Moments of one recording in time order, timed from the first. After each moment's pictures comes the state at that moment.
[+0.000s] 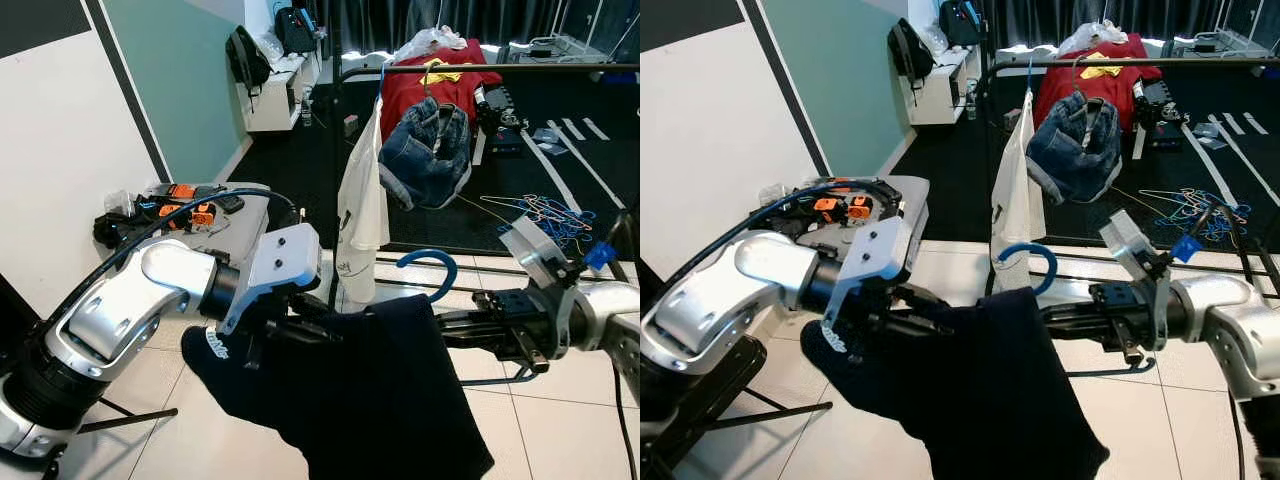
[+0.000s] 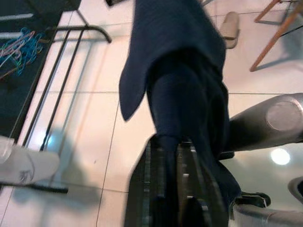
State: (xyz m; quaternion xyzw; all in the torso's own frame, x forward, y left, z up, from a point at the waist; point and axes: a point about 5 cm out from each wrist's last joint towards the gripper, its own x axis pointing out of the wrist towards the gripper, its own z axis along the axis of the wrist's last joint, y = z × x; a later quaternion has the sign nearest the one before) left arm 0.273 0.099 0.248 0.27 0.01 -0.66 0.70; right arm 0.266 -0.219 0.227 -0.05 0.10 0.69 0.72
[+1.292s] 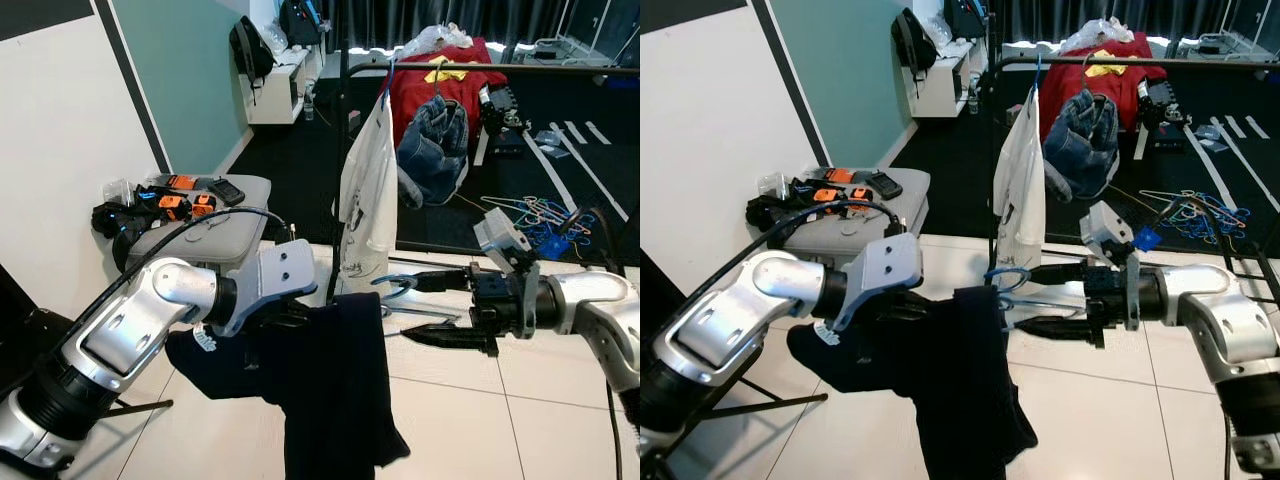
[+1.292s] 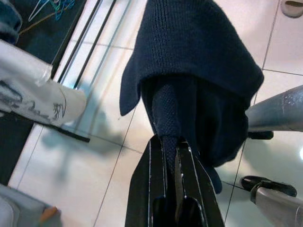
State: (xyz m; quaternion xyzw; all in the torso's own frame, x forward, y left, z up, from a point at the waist) left arm 0.293 0.114 0.212 0.32 0.06 -0.56 0.76; right arm 0.292 -0.224 0.220 -0.09 0.11 0.60 0.79
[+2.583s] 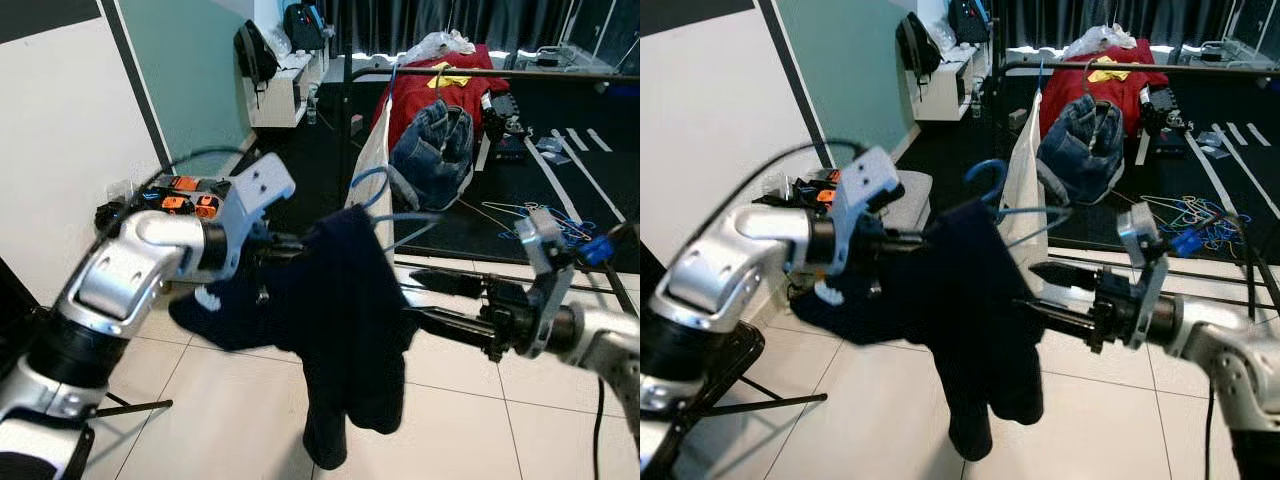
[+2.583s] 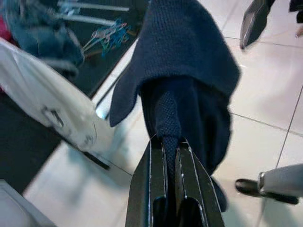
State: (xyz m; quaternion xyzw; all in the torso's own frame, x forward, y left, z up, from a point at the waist) left arm 0.320 0.117 0.279 0.24 -0.01 -0.52 0.82; right arm 0.259 -0.214 0.225 0.05 0.06 0.59 0.80
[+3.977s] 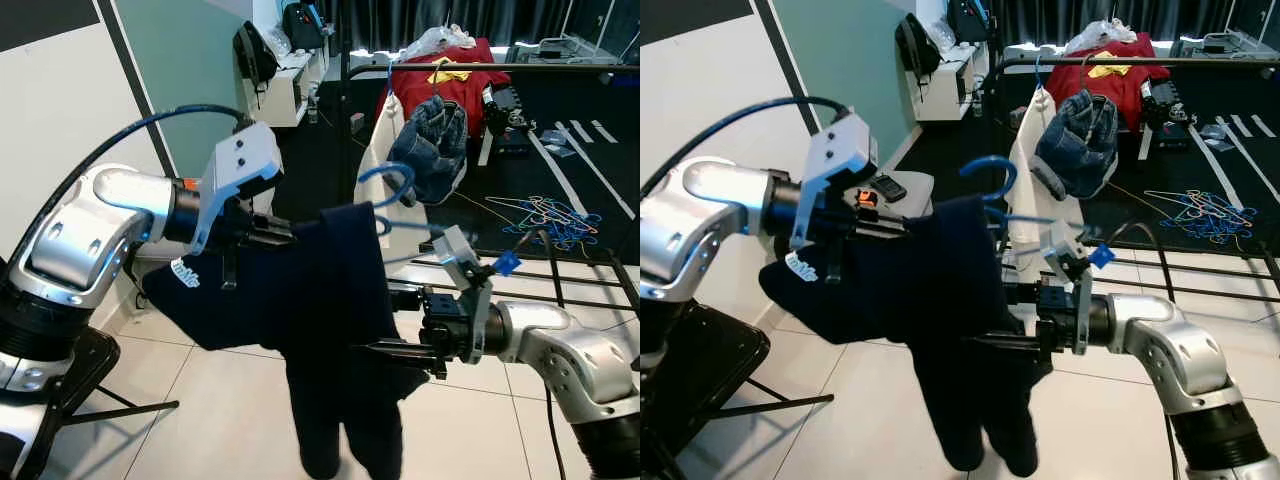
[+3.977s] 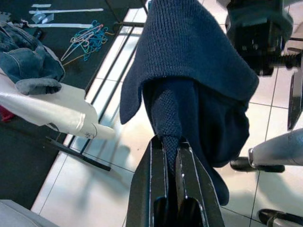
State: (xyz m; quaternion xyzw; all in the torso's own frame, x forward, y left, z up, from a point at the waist) left arm 0.308 0.134 0.310 0.28 -0.01 -0.57 0.77; right arm 0.276 -0.163 0.191 0.00 0.11 0.63 0.77
